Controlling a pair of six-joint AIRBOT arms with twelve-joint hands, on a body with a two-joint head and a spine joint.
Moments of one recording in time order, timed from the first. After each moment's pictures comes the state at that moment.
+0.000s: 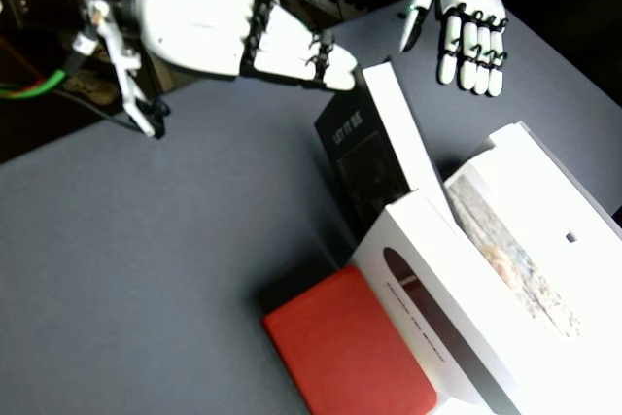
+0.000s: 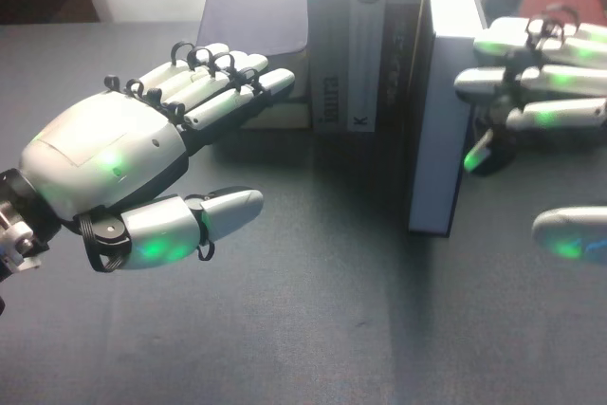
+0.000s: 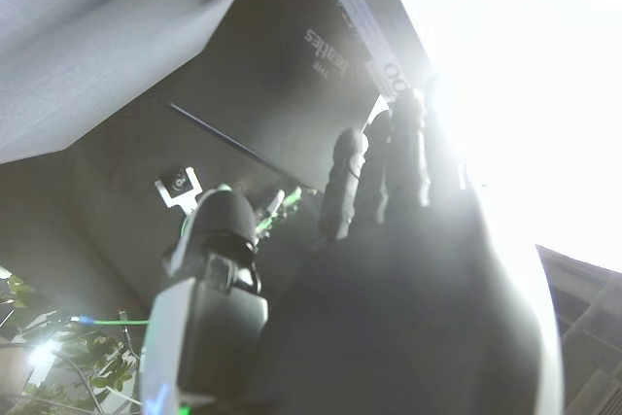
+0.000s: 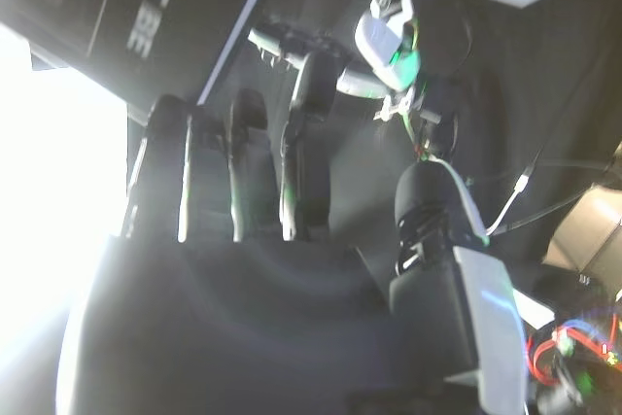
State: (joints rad) left arm 0.97 -0.82 1.03 0.03 -1.03 0.81; right arm -0.91 -0.61 0.80 -0.33 0.96 -0.60
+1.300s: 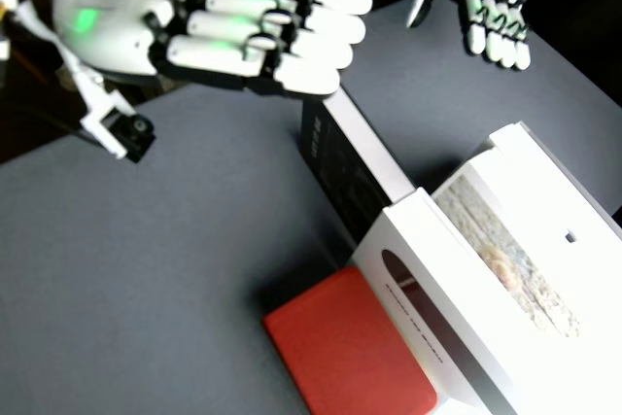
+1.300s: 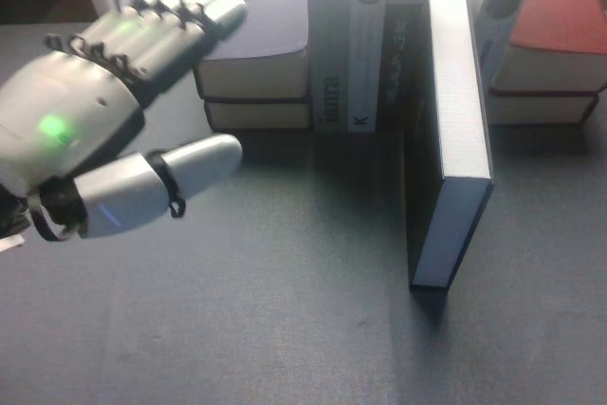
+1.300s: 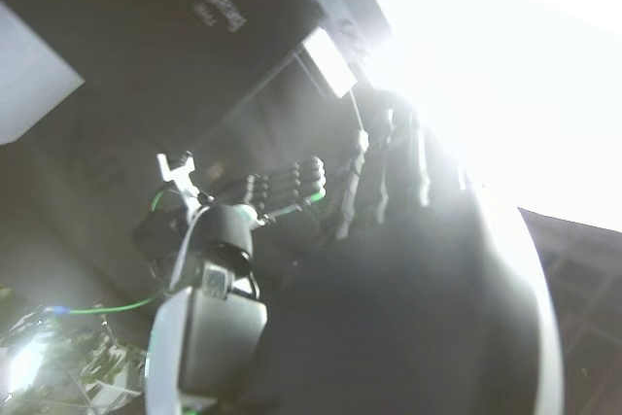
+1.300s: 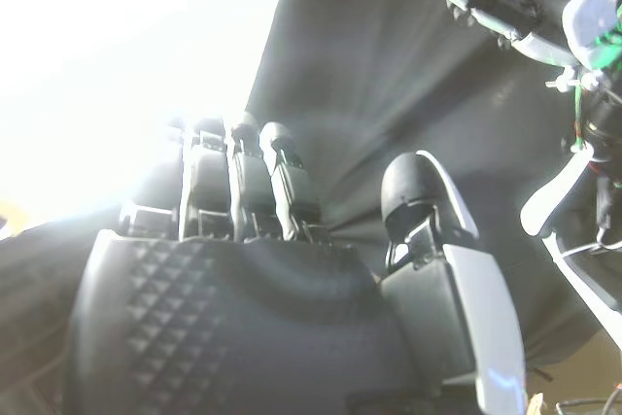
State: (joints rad) left arm 1.00 -0.78 1.00 -0.07 -1.24 0.85; right arm -1.00 -0.63 0.85 0.12 1.28 -0.84
